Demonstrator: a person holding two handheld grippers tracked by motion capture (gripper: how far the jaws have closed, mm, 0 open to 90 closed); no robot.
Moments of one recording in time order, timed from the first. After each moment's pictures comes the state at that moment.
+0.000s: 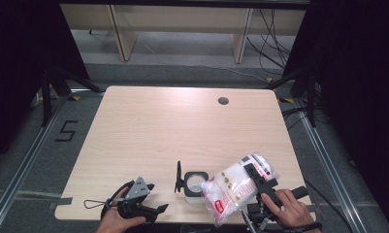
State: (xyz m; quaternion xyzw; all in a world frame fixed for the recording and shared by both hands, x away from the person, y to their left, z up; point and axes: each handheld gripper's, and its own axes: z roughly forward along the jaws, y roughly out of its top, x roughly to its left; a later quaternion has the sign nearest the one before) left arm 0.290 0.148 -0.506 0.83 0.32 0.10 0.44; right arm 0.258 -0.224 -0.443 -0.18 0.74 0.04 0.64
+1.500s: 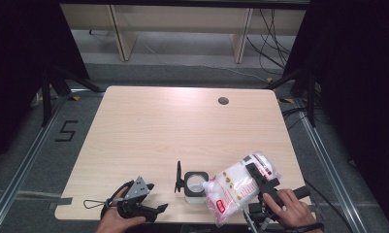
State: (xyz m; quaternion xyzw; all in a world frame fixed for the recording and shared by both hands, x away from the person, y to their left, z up) left arm 0.291 0.150 -0.506 0.84 0.32 0.11 0.43; right arm 0.258 -0.227 -0.440 -0.19 0.74 0.03 0.64
